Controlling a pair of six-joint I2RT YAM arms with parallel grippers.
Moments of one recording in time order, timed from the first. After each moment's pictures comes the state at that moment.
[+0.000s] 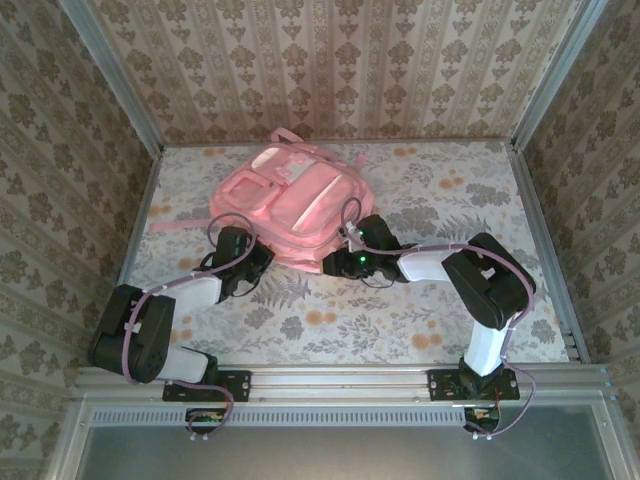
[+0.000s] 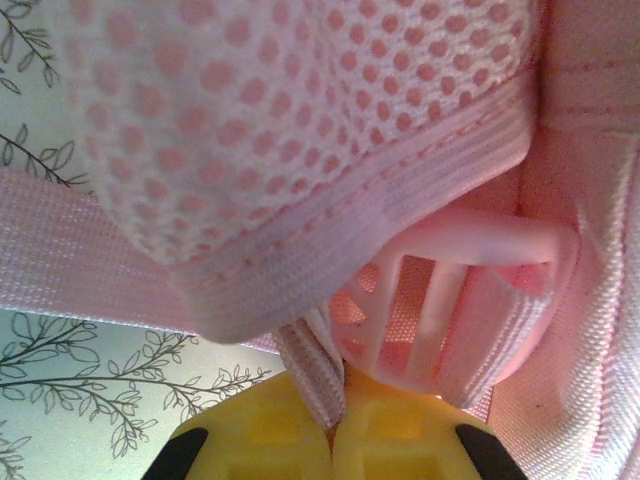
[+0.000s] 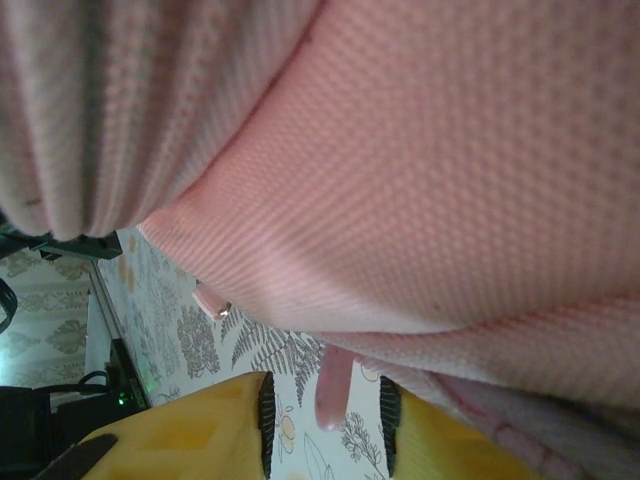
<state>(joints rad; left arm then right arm) -0.36 1.39 0.49 0.17 0.19 -1.16 0.58 1.81 0.84 0.23 -0.60 0.71</state>
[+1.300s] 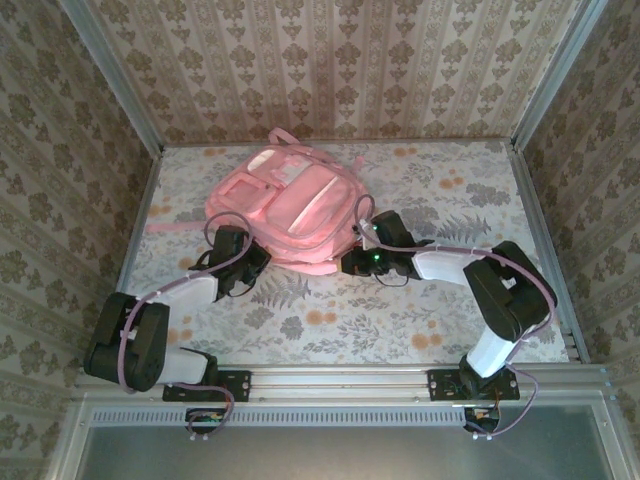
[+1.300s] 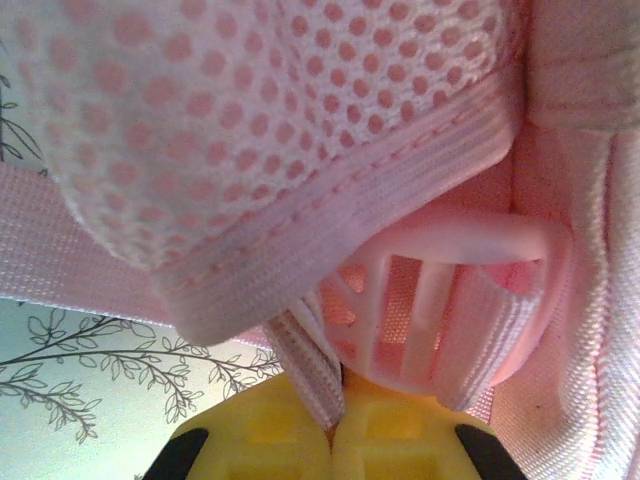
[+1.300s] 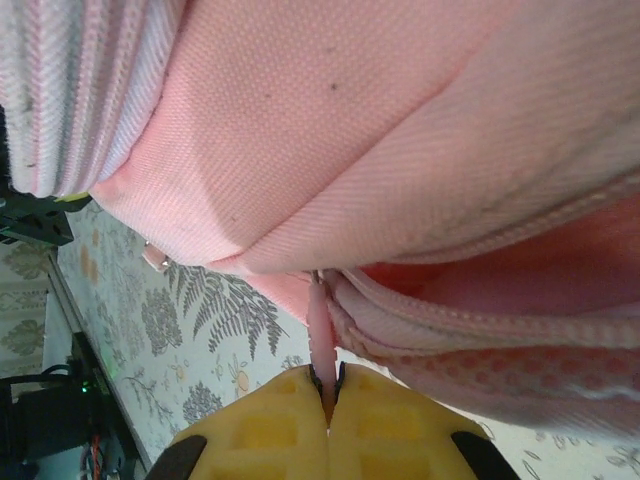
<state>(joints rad) -0.34 1.34 0.51 0.04 0.19 -1.11 0.50 1.68 0.81 0.03 -0.56 0.57</state>
